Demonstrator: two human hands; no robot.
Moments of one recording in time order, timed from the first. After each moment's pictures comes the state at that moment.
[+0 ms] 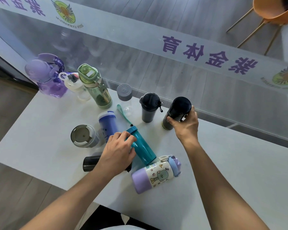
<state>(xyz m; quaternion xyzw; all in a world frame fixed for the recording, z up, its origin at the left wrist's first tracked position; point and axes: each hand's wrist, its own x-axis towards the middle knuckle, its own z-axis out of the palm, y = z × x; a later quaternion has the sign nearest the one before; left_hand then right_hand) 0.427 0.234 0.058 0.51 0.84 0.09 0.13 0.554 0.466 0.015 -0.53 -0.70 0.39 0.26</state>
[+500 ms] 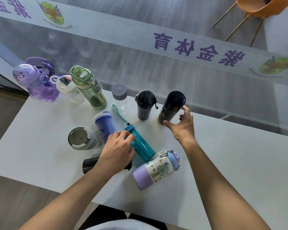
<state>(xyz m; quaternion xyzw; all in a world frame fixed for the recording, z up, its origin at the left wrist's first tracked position) 0.419 0.233 0.054 0.55 0.82 0.08 0.13 0.569 0.448 0.016 -0.58 -0.69 0.40 0.17</state>
